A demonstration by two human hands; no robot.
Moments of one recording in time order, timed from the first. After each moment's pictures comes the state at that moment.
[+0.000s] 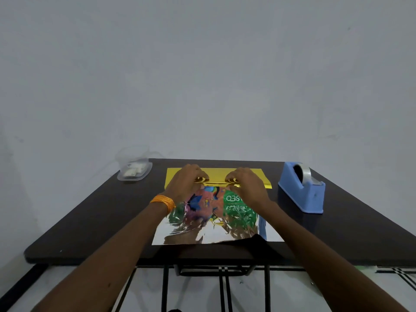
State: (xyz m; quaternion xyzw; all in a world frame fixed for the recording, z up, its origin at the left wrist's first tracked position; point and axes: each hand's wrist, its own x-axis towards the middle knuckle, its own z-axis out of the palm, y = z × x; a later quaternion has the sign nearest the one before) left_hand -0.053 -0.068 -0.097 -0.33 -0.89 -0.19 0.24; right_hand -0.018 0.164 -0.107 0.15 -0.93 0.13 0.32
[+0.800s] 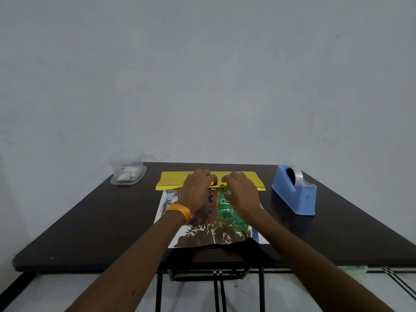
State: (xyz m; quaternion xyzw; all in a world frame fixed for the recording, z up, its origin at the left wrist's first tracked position) left_hand -0.035 -0.015 -0.097 -0.28 -0.91 -0.09 0.28; right_hand 0.000 0.147 -0.109 0.09 -0.94 0.03 0.34
